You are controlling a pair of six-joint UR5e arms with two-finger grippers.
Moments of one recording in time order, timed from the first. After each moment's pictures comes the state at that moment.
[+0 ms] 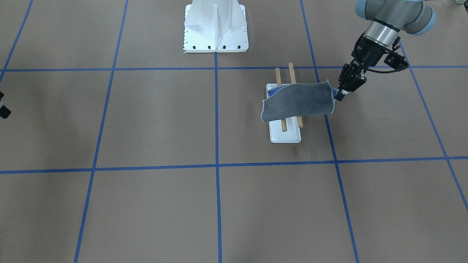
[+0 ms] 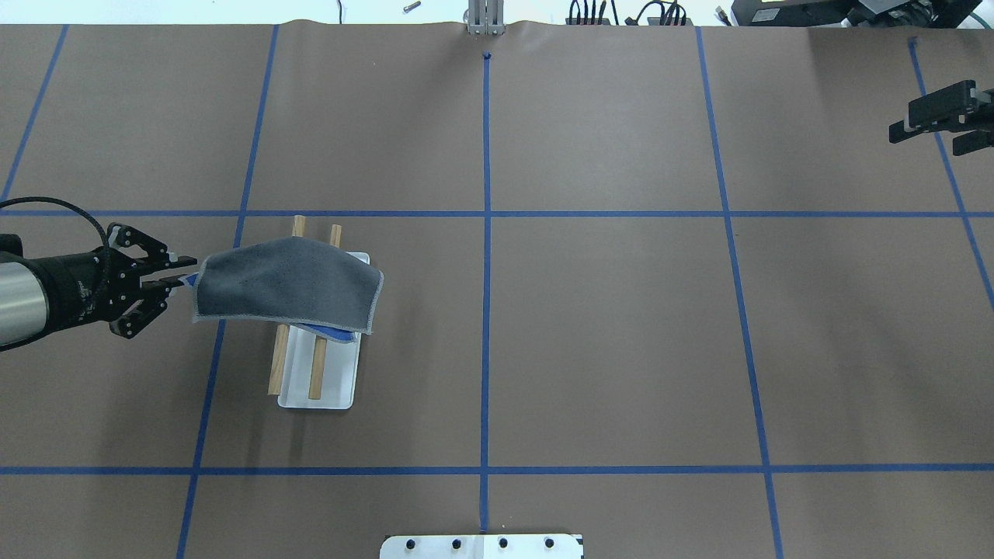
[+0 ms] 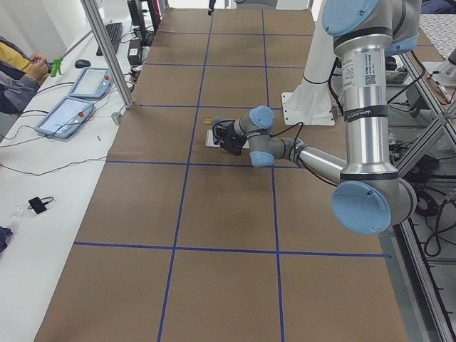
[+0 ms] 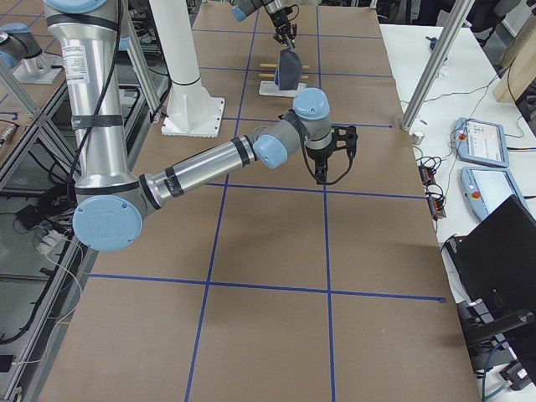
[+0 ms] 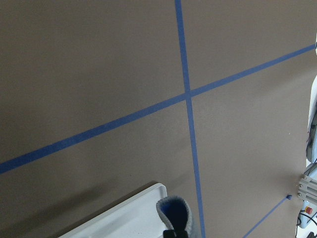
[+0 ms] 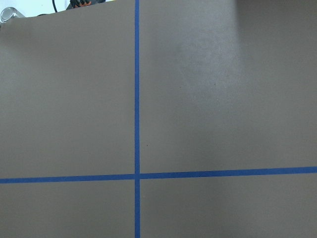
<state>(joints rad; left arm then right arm) -0.65 -1.43 -1.95 -2.61 -1.66 -2.54 1.28 -1.49 1.92 -1.29 2.33 0.78</state>
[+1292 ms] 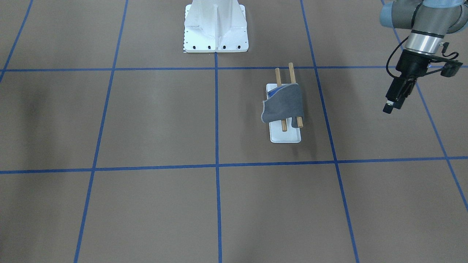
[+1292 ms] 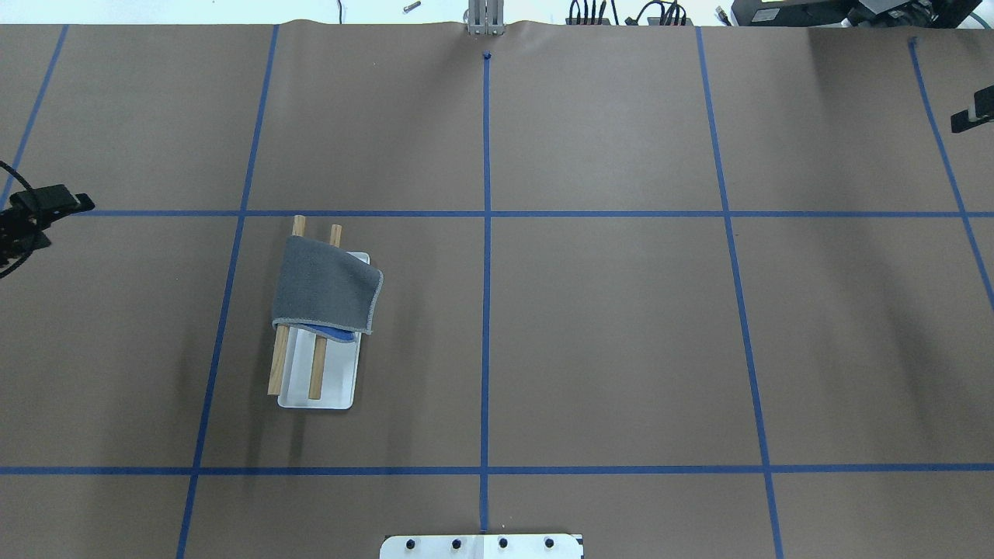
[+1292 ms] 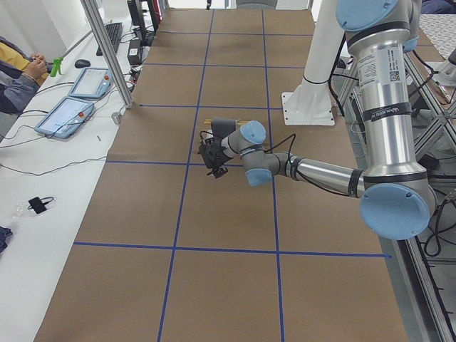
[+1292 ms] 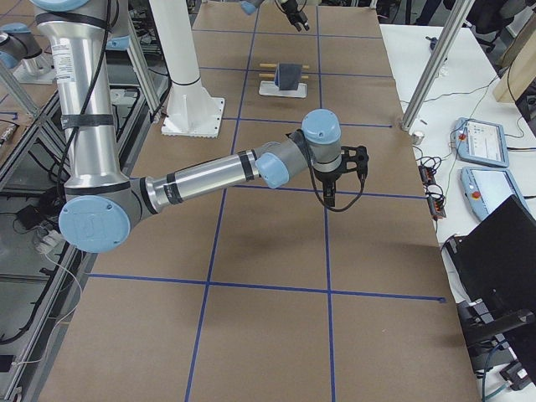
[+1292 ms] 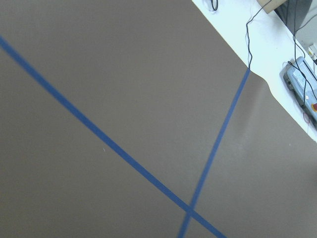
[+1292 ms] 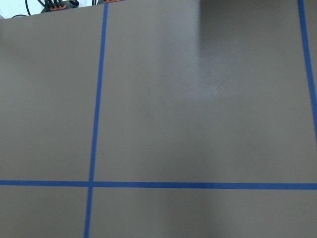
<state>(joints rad) -0.90 -1.36 -1.84 -2.59 -1.68 -1.47 1.42 -1.49 1.77 -1.28 2.40 0.52</state>
